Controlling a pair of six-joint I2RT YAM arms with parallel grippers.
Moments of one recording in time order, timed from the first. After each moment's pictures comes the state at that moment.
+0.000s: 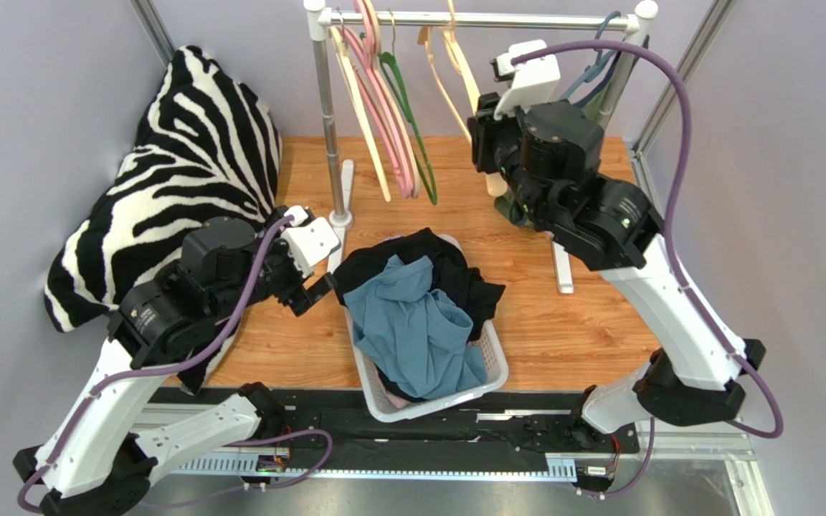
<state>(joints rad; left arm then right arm) -0.73 0.87 1.42 -1.02 -0.01 0.42 0.89 1.45 2.08 -0.71 0.60 0.06</state>
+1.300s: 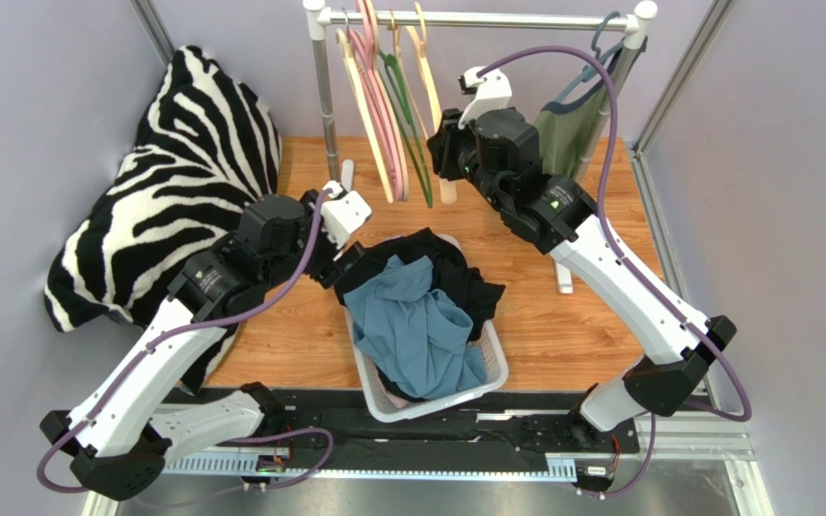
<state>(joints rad) -0.69 0.99 1.30 -0.85 -0.11 0.37 0.78 1.52 1.82 -0.47 0.35 0.28</state>
